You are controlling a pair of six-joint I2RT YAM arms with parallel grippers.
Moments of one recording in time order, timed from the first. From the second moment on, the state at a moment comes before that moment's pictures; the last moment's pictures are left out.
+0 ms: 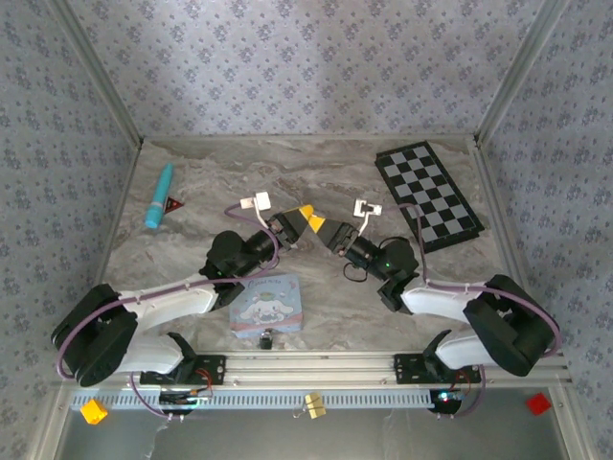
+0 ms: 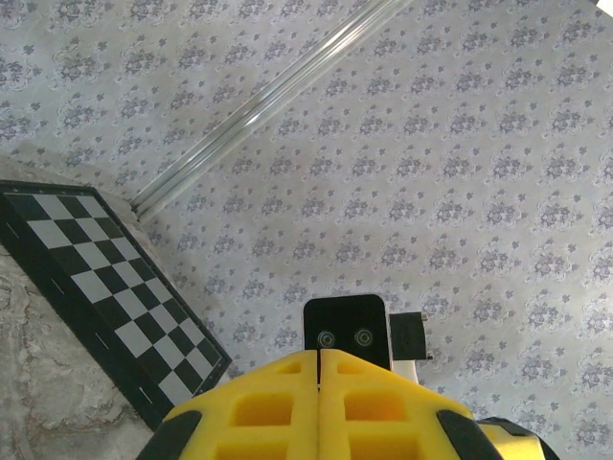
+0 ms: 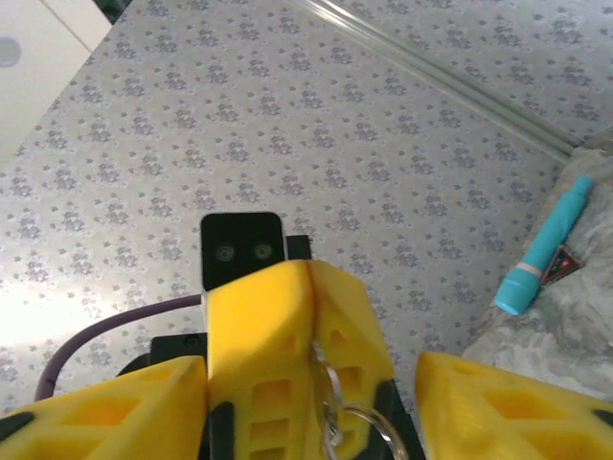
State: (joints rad) left arm -0.83 1.28 0.55 0.99 0.11 -0.99; right arm 0.74 1.35 0.44 1.27 -0.31 1.17
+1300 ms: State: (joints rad) left arm -0.83 1.28 0.54 0.98 0.09 -0.99; right arm 0.68 1.35 0.40 1.28 -0.31 1.22
